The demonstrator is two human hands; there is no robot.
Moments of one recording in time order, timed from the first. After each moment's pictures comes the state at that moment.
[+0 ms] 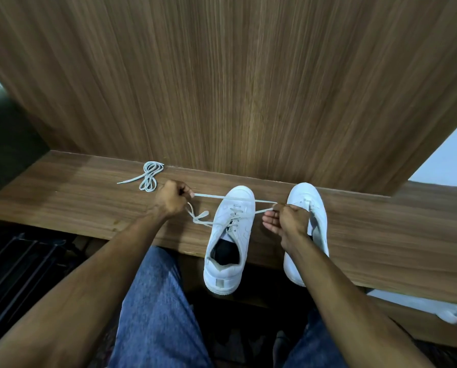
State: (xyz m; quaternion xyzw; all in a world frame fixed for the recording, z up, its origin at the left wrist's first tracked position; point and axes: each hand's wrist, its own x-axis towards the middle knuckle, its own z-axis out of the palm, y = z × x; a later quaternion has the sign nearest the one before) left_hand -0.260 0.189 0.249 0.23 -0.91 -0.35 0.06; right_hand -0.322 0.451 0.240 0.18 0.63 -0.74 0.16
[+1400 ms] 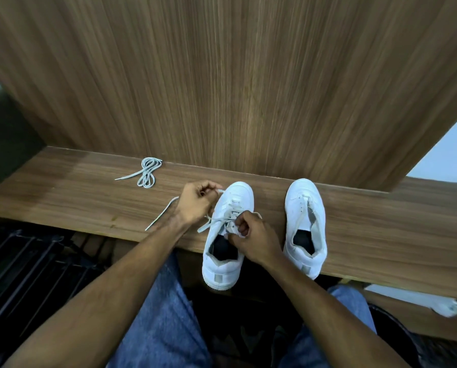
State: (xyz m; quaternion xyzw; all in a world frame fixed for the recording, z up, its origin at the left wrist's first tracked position) left_hand -0.252 0.264 0.257 0.14 -0.77 -0.61 0.14; right_hand -0.271 0.435 0.216 -0.23 0.90 -0.36 0.10
